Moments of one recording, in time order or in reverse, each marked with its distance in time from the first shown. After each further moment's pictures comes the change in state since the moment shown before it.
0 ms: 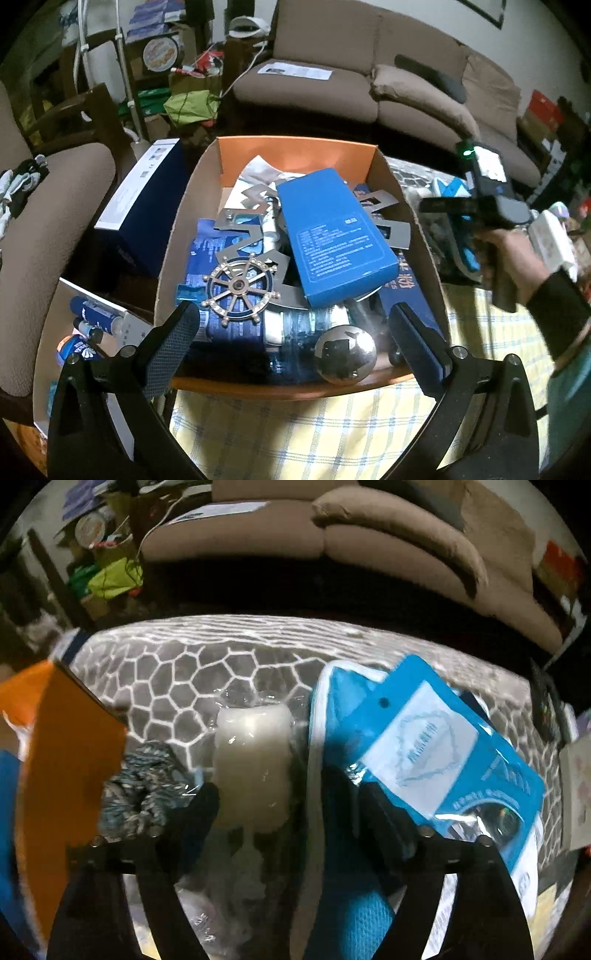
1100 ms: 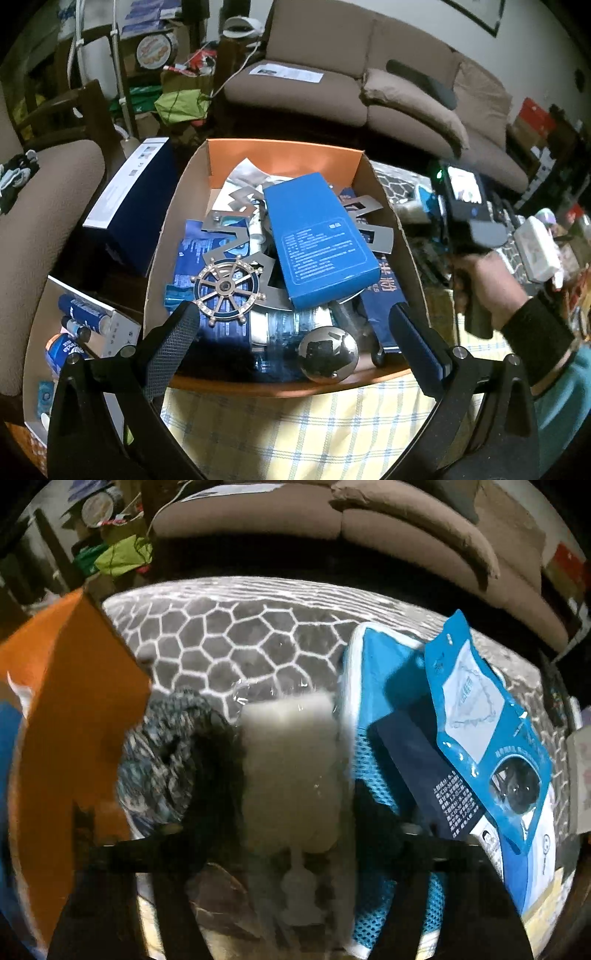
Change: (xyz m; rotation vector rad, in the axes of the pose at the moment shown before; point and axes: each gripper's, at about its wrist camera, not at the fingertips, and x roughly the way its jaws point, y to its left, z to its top) left arm -0.007 0.001 0.003 -0.031 -0.004 -0.055; right arm -0.001 0.025 -0.031 -0.018 0.077 -0.008
